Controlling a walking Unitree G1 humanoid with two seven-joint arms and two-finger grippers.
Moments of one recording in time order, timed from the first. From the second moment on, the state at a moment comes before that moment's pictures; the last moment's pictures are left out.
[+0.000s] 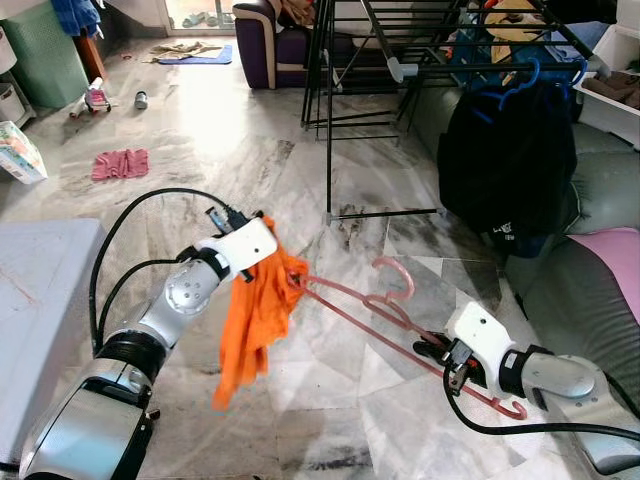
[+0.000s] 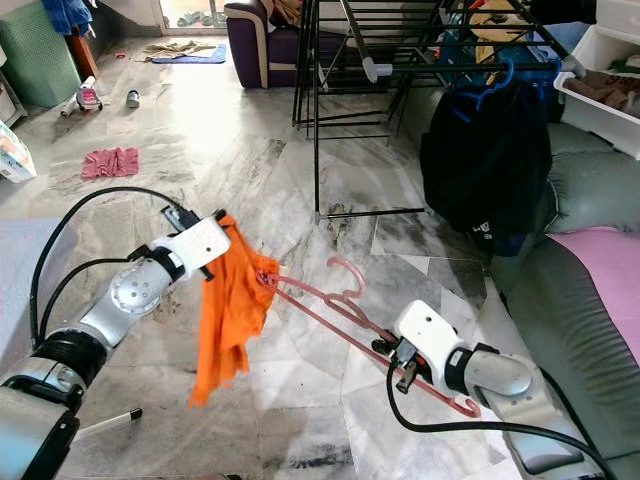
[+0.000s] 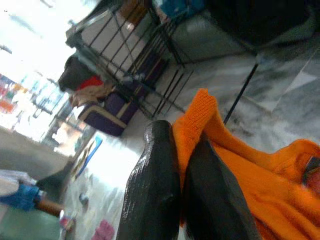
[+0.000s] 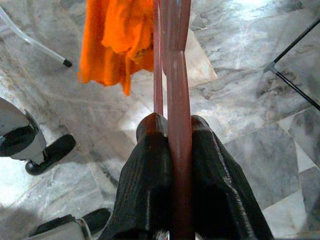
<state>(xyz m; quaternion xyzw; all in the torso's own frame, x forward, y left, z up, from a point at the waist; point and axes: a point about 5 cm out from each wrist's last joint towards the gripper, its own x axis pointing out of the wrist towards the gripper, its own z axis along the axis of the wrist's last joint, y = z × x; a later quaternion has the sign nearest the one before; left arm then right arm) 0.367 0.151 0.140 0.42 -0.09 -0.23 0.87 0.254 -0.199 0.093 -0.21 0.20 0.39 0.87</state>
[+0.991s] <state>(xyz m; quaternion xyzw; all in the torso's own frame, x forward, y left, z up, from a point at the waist) 0.317 0.098 0.149 0.35 -0.15 -0.34 0.86 0.291 -0.190 0.111 -0.15 0.13 0.32 0.93</state>
